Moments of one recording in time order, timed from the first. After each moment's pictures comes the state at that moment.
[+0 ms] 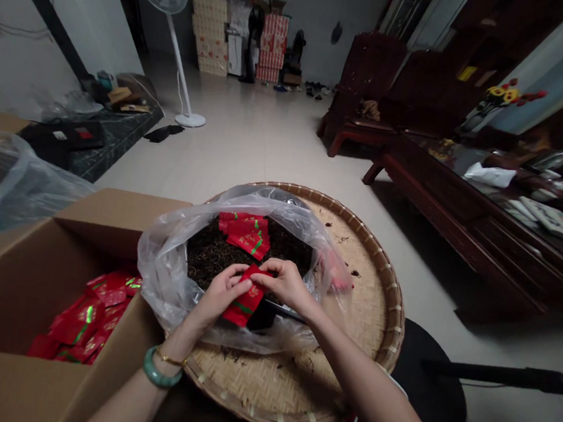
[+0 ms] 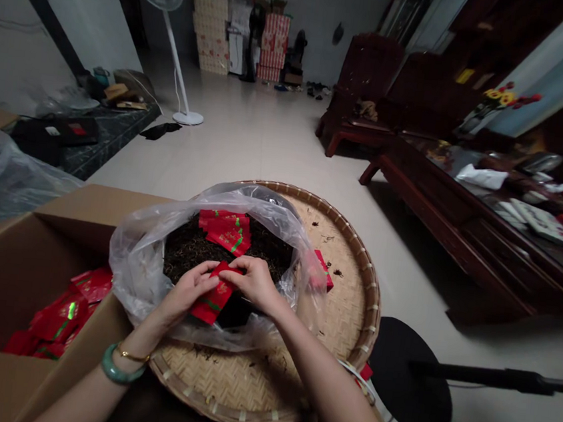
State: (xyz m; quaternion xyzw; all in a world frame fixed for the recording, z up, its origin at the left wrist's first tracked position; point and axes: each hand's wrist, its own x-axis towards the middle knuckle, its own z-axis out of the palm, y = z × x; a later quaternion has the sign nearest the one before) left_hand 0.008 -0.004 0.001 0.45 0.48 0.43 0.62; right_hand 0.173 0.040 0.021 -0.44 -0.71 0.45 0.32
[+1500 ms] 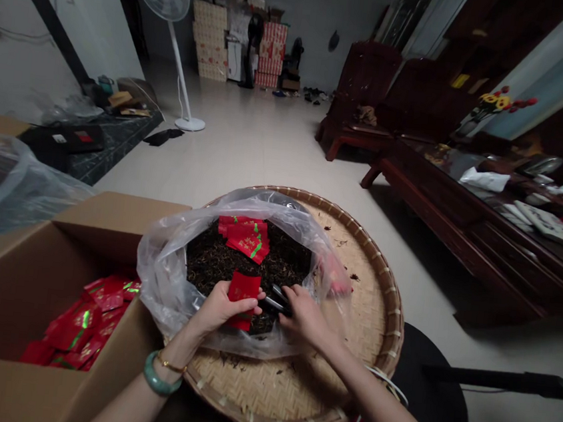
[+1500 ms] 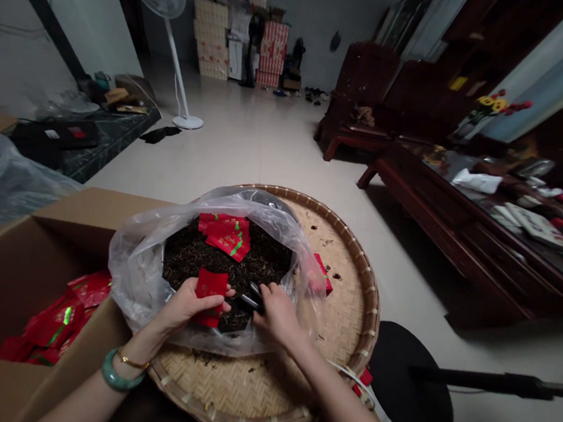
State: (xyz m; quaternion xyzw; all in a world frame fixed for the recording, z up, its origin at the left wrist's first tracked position) left_hand 0.013 -0.012 0.003 0.36 0.47 0.40 0.70; right_hand 0.224 0.005 -0.013 -0.55 -0.81 0.19 0.03
